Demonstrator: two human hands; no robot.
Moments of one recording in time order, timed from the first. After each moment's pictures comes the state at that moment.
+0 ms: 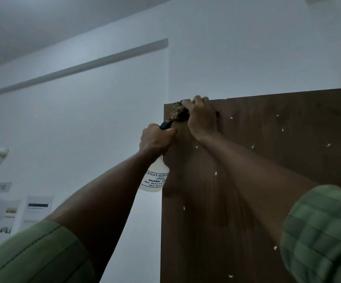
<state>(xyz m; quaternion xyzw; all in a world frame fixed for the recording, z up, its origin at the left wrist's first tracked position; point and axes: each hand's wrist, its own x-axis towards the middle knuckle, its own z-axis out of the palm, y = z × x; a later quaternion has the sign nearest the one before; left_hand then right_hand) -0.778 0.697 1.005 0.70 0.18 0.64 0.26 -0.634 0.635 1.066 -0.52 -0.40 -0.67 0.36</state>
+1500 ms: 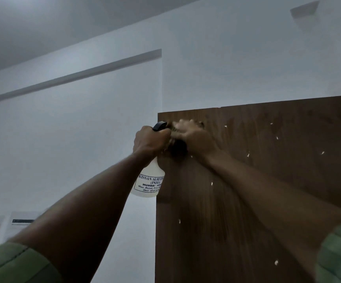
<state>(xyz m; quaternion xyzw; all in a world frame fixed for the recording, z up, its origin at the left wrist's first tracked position) -0.775 0.702 1.023 0.70 0.14 0.64 0.27 -0.616 0.620 1.038 -0.49 -0.54 -0.66 0.17</state>
